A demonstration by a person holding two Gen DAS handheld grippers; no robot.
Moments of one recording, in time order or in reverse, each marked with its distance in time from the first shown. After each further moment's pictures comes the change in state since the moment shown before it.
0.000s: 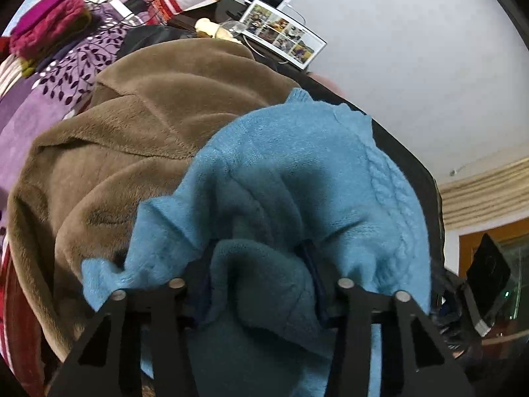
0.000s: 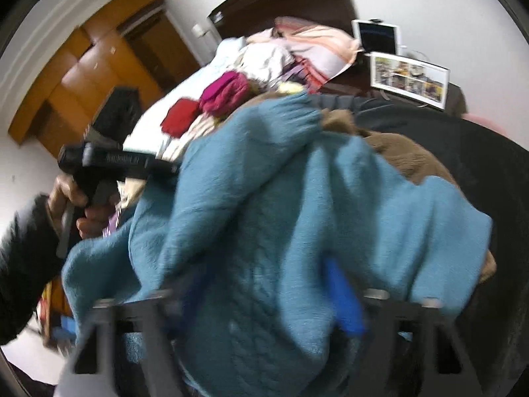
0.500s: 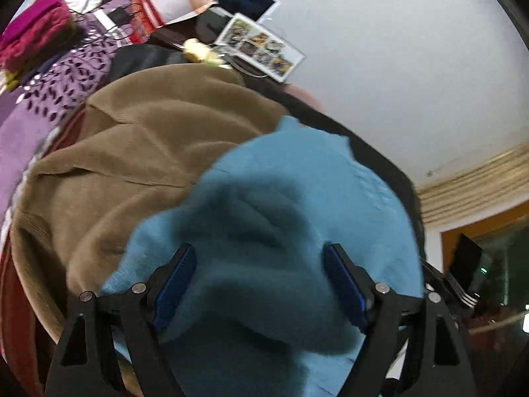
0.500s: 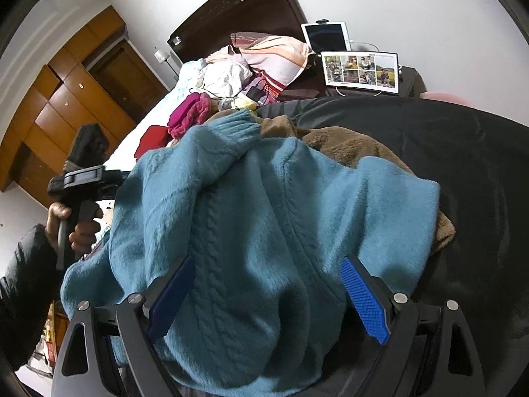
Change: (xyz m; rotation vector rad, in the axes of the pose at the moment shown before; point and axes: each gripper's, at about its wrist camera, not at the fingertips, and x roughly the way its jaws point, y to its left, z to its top) left arm -0.022 0.027 0.018 0.058 -0.036 -0.147; right arm -0.034 -0.038 -0.013 0.173 -0.083 -0.091
